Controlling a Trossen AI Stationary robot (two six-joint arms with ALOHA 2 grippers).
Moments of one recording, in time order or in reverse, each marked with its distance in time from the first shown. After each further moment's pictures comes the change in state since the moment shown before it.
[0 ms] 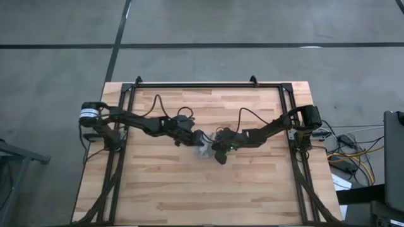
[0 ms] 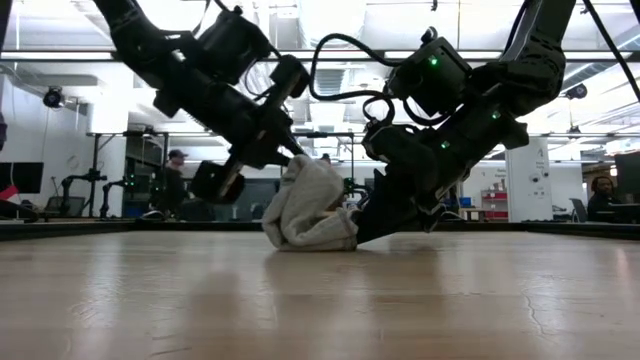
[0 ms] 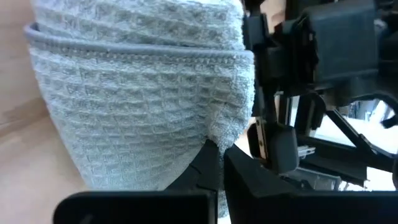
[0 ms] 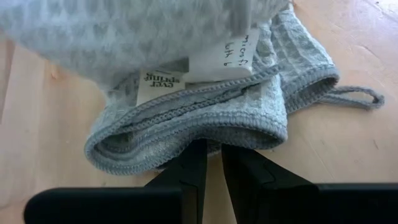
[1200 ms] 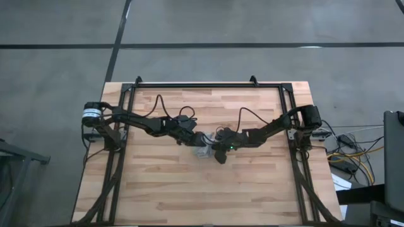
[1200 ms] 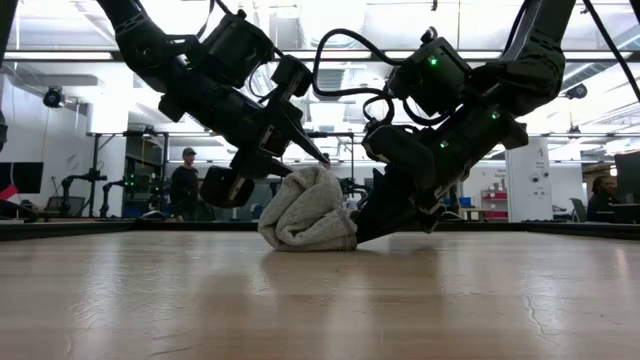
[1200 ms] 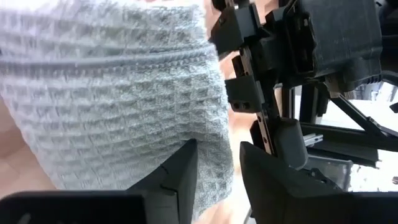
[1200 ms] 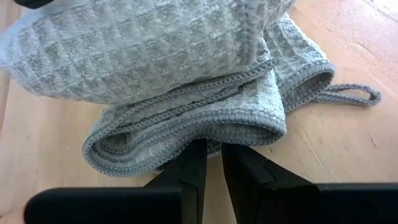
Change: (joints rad) left arm 0.003 0.034 0.017 0.030 0.027 0.095; right arm -0.001 0.000 0.000 0.002 0.002 0.027
